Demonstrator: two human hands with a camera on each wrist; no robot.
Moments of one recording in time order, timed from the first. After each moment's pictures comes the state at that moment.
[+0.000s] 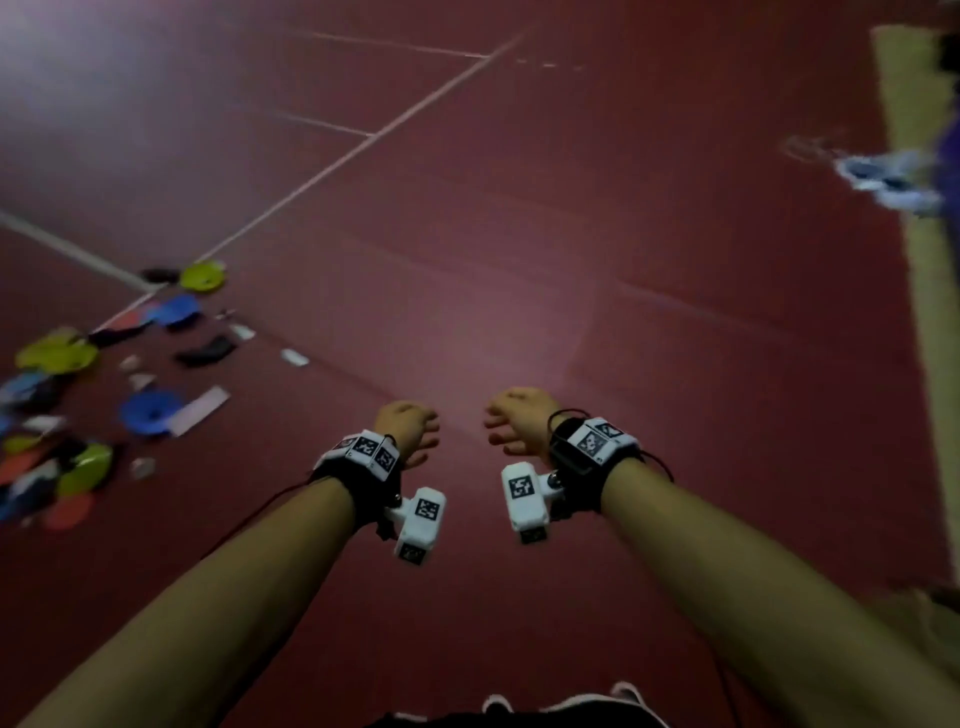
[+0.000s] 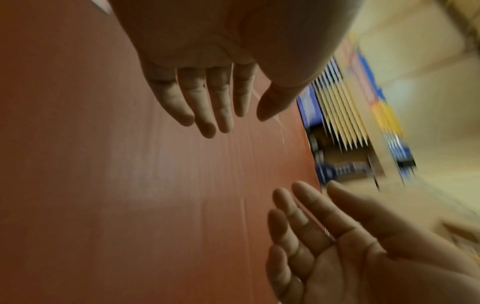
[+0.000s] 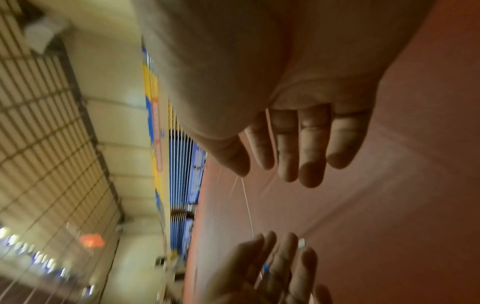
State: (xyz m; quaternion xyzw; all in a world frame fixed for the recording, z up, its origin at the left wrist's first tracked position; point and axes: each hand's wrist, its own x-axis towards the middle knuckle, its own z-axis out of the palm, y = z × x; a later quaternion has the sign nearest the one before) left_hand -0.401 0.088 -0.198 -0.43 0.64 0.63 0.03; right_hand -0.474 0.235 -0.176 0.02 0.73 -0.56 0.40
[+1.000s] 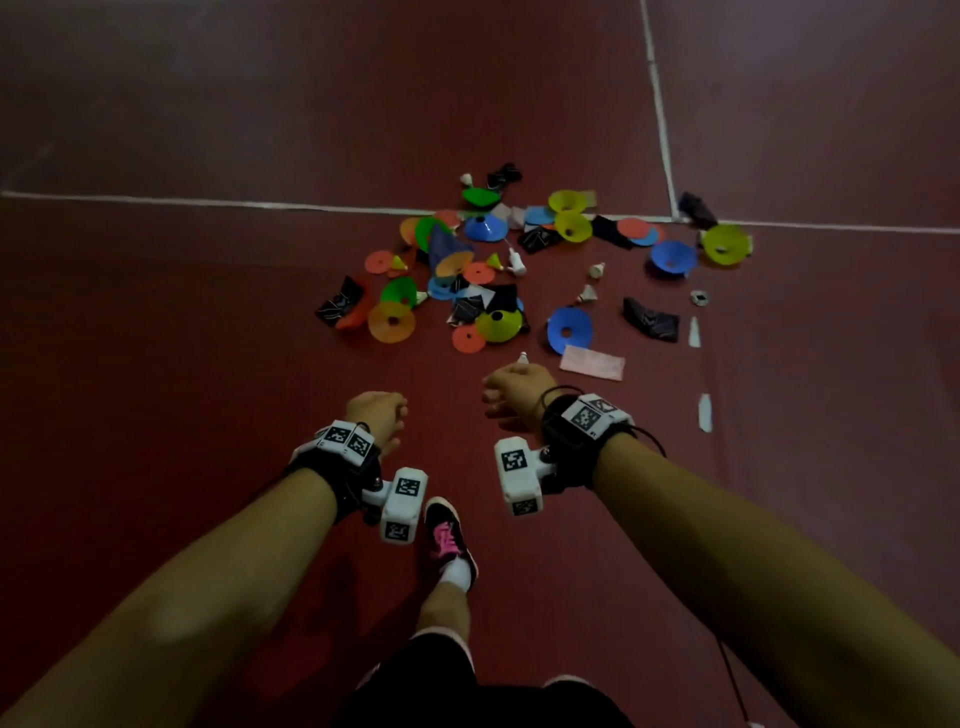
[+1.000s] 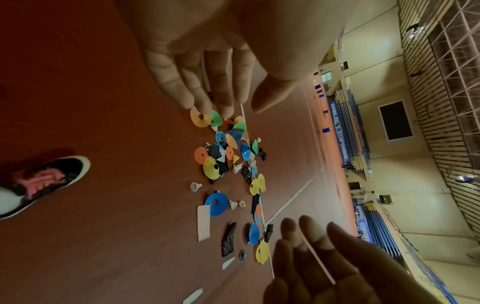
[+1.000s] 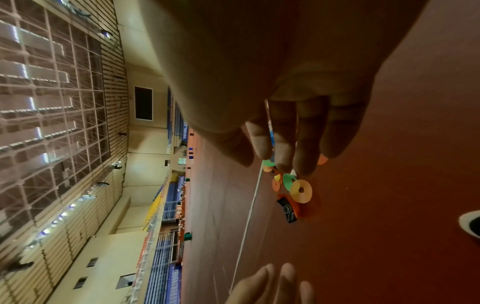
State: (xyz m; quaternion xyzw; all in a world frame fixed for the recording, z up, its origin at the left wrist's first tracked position) left_hand -0.114 -0.539 -0.240 -0.77 0.20 0.50 -0.35; right_hand -0.298 -0.573 -0.221 -0.33 0.61 -0.24 0.68
